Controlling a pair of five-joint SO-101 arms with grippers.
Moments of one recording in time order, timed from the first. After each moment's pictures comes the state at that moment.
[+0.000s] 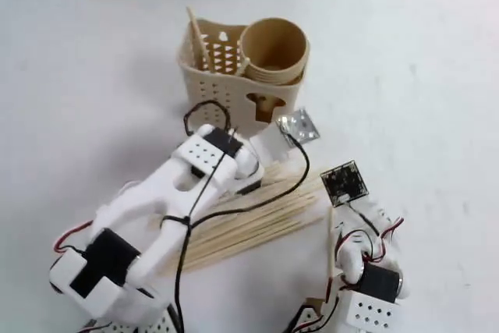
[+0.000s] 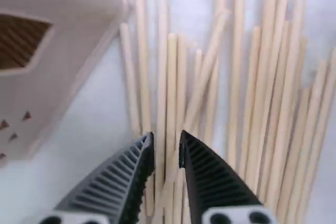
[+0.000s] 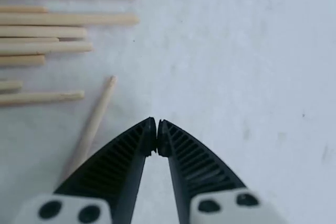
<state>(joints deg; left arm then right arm) 28.2 0.0 29.3 54.8 -28.0 14.3 -102.8 95.6 68.0 41.5</state>
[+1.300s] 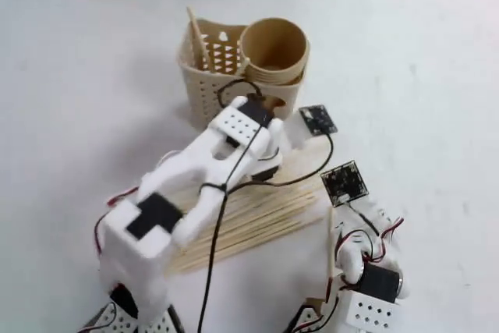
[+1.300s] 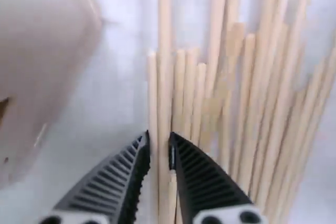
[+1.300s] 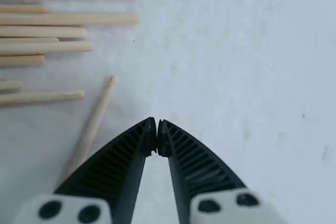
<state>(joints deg) 30.0 21.8 0.7 75.2 -29.9 14.3 -102.8 95.6 68.0 41.5</state>
